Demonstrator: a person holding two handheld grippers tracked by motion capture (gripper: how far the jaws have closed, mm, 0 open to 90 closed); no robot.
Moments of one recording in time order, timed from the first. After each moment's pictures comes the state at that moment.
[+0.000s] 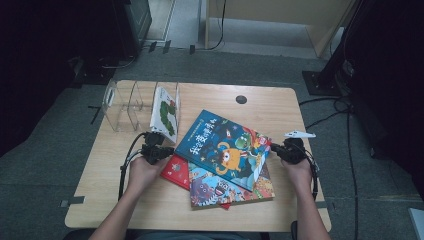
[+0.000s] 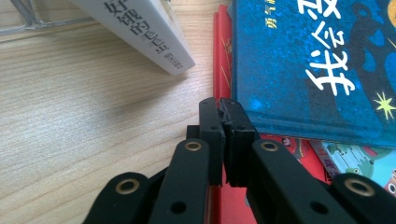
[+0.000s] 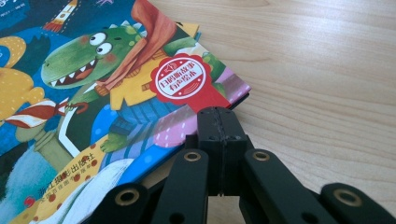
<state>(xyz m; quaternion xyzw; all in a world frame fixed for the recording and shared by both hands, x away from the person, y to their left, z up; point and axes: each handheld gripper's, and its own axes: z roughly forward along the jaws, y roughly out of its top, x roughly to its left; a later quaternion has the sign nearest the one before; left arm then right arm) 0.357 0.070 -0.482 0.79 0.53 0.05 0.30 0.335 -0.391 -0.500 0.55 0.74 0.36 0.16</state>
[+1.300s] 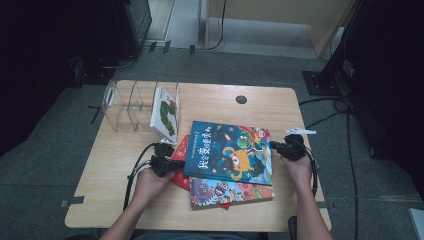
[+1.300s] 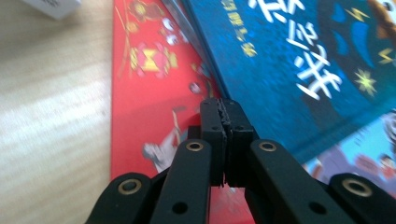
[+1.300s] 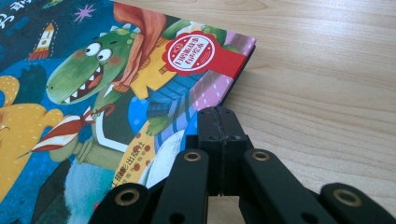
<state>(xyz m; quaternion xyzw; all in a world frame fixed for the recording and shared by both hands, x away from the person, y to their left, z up) 0.328 0.044 -0.486 0.81 0.50 0.00 0.31 0.346 -0.395 -0.500 0.55 0.73 0.37 0.14</state>
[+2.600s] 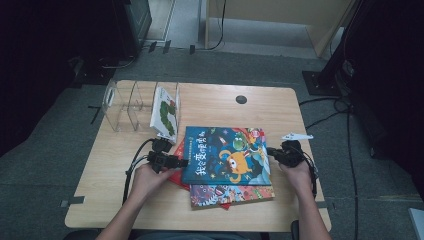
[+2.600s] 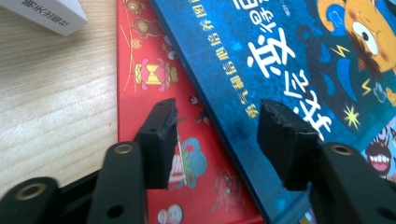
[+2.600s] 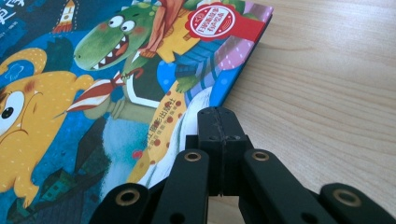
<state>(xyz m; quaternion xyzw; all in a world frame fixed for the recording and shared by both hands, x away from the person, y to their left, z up) 0.337 0.052 -0.477 0.81 0.50 -0.05 0.32 0.326 -0.382 -0.497 0.52 0.76 0.37 0.12</state>
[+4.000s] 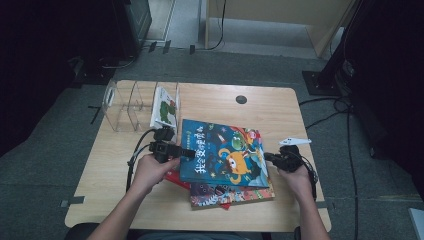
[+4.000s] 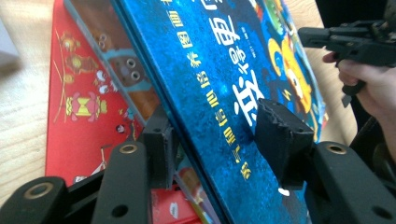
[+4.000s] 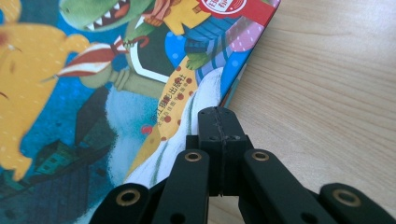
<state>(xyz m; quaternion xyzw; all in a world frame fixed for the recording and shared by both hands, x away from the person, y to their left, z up) 0.348 0.042 -0.424 0.78 0.51 -0.14 0.35 0.312 -0.374 -0.499 0.50 0.77 0.37 0.11</state>
